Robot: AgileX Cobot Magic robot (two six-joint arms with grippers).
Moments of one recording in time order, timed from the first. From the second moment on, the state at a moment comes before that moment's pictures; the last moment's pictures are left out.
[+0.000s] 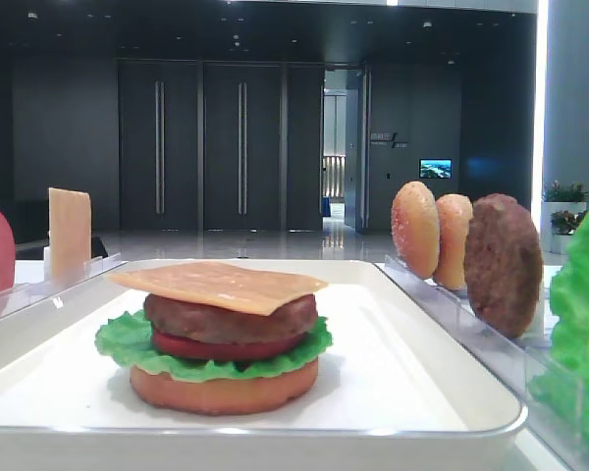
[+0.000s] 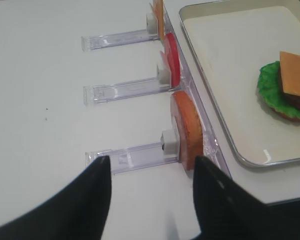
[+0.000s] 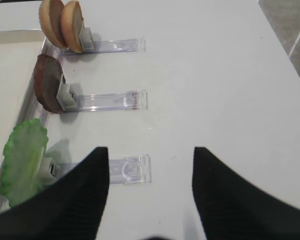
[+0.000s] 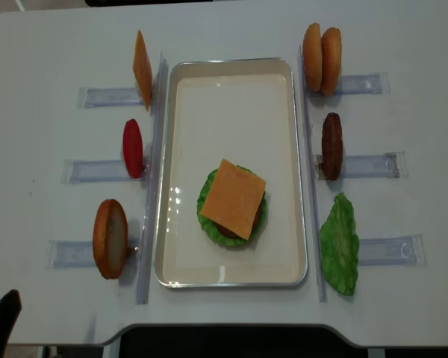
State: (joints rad) left arm 0.04 -0.02 -0.48 -0.12 1.12 0.19; right arm -0.07 0.08 -0.53 0.13 1.09 -0.08
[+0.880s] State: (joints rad) left arm 0.04 -0.02 -0.48 -0.12 1.12 0.19; right arm -0.07 1.09 -1.07 0.13 0.97 -0.12
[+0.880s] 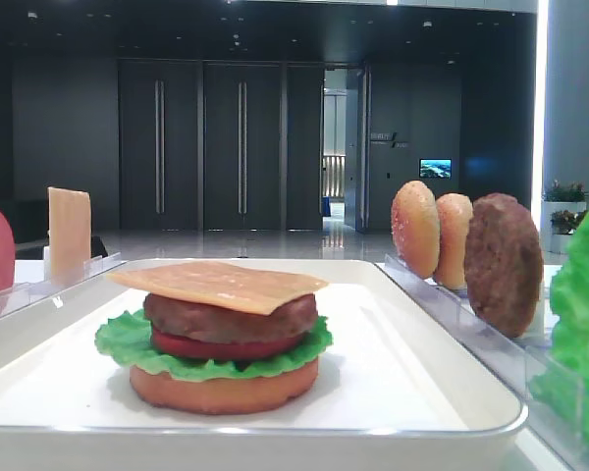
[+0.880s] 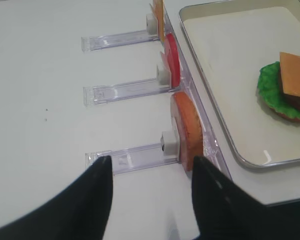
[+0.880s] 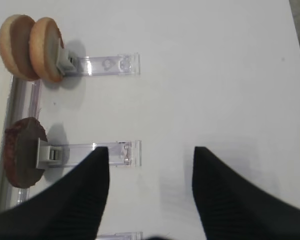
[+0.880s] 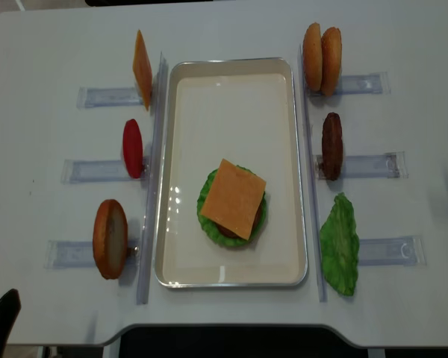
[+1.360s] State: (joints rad) left arm 0.04 -0.02 -0.48 -0.12 1.12 0.19; right arm -0.07 1.37 -1.31 0.13 0.95 -0.15
